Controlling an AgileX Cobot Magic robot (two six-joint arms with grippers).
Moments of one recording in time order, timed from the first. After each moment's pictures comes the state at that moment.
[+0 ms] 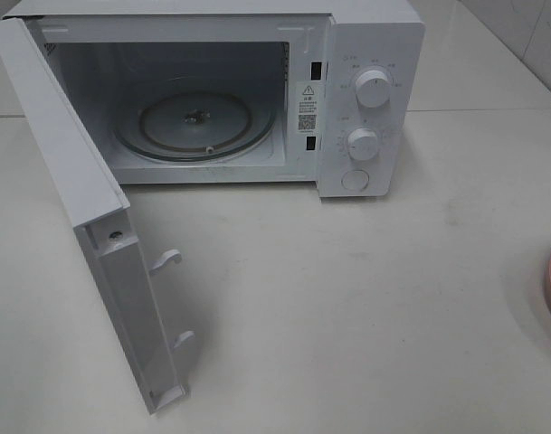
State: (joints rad) left arm 0.02 0.00 -0.50 -0.07 1.04 0.09; right arm 0.10 0.00 -0.51 -0.03 1.04 -0.03
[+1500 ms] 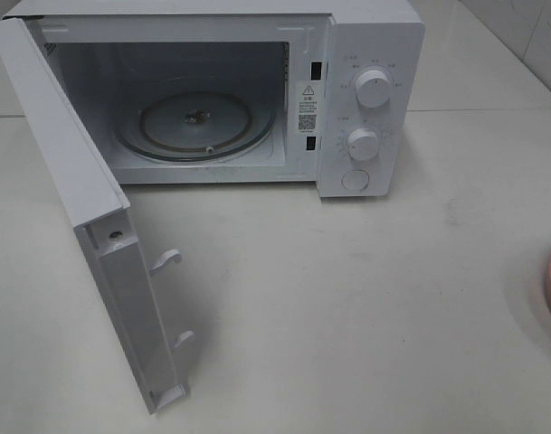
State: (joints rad) left arm 0.01 0.00 -0.52 -0.08 1.00 0.09; right arm 0.10 0.00 -0.51 -0.03 1.04 -0.03
